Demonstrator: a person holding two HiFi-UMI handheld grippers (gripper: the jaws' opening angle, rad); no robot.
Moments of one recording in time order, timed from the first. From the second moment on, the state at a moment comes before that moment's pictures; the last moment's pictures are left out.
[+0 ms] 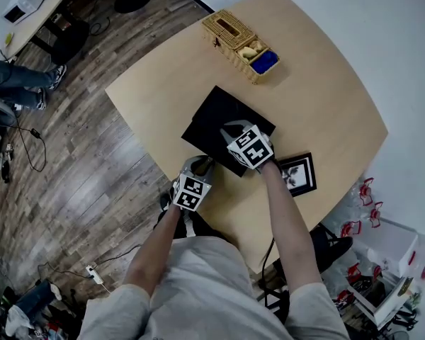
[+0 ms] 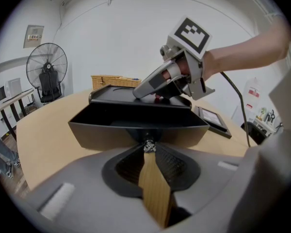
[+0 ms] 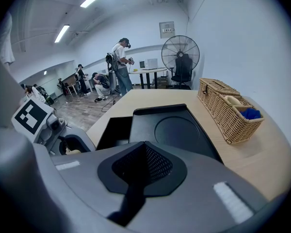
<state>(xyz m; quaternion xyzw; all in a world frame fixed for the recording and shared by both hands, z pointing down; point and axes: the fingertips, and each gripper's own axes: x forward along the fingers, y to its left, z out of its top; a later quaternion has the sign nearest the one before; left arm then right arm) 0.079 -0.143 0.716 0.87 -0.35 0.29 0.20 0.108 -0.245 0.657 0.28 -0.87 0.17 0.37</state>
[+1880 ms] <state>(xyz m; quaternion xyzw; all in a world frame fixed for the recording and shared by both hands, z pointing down) 0.115 -0.195 0.712 0.87 -0.35 0.31 0.17 0.105 -0.243 0.656 0.24 -0.87 0.20 0.37</state>
